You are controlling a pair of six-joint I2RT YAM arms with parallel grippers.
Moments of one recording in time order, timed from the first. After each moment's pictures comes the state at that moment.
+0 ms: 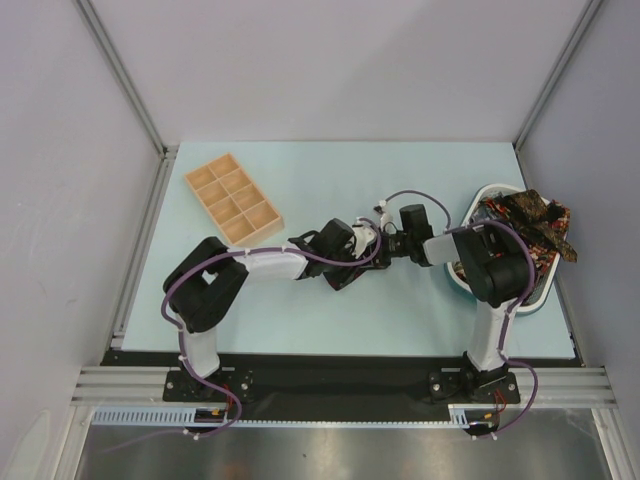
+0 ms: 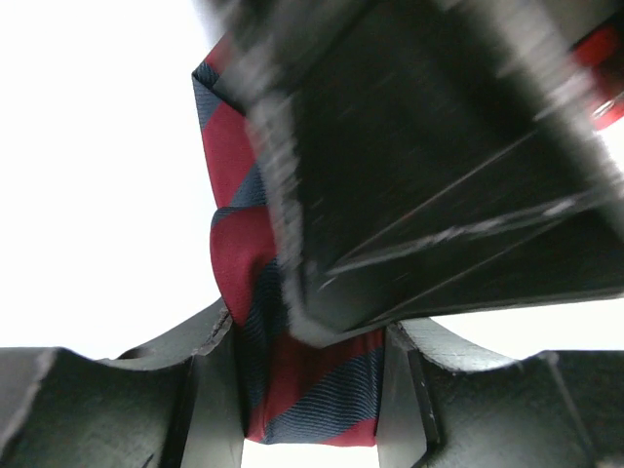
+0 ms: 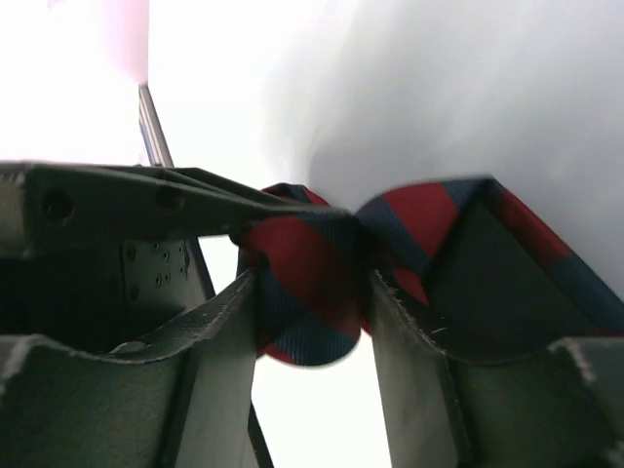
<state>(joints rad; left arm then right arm) -0.82 1.87 1.10 -0.14 0.06 0.03 0.34 1.95 0.89 0.32 -0.96 0.51</state>
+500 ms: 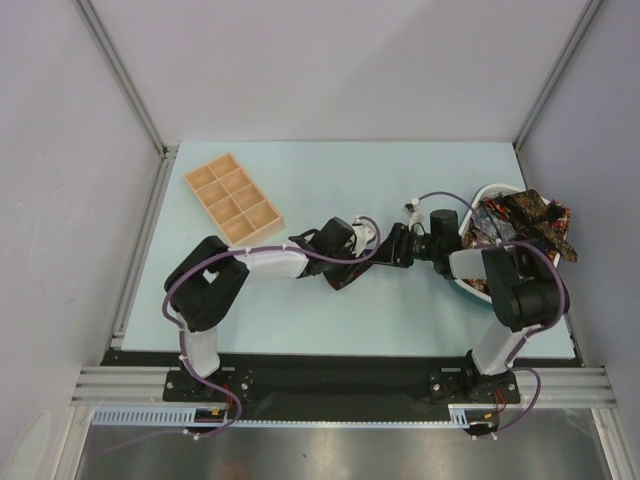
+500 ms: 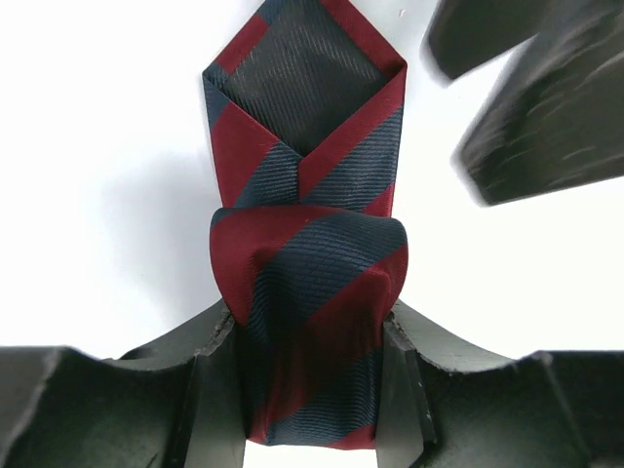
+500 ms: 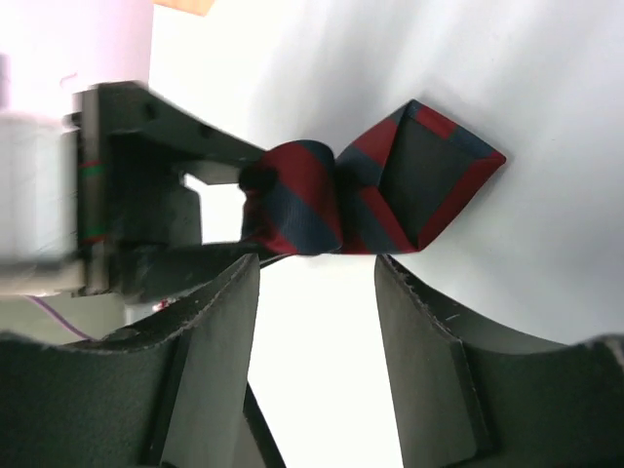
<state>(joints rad) -0.82 1.87 1.11 -0.16 0.05 0.02 0.22 1.75 0.68 0.44 -0.89 0.58</state>
